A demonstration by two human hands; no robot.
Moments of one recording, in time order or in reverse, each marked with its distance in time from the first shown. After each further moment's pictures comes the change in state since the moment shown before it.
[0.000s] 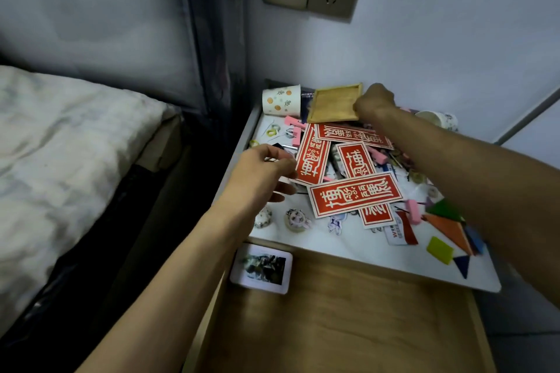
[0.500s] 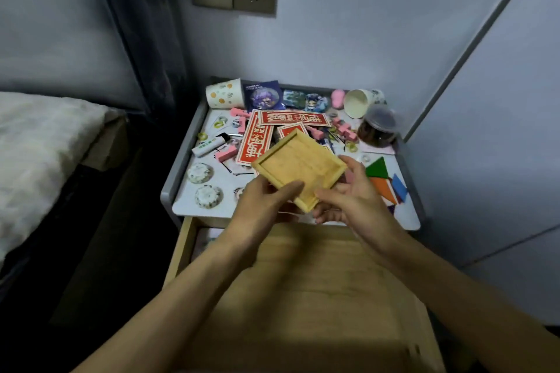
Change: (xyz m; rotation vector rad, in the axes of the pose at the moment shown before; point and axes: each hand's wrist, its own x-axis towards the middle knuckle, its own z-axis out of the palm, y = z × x) left_hand -0.061 -0.034 0.081 -0.131 -0.207 0.018; right_hand -0.250 0.137 -0.059 1.048 -0.500 -0.046
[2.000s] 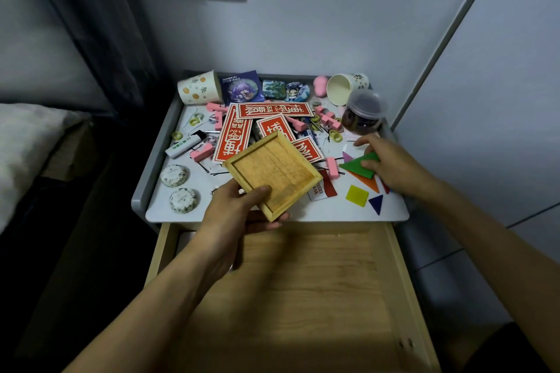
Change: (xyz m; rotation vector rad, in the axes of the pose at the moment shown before) left_hand 0.007 -0.017 0.000 -0.201 -0.049 -0.121; right_hand 0.078 0.011 -0.136 -1.089 0.123 -0.062
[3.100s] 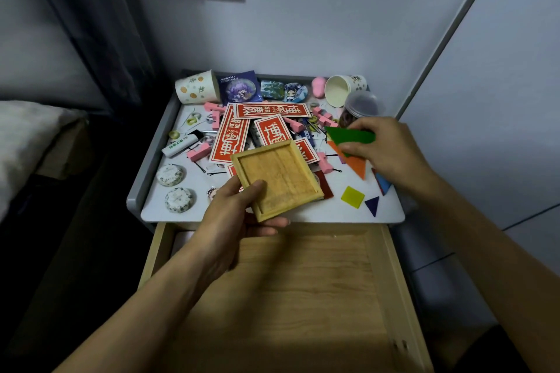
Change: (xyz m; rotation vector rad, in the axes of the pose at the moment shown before) left_hand 0.000 0.003 0.008 -0.019 0.009 -0.052; right_hand -0.022 -0.052 -0.024 0.200 0.229 -0.083
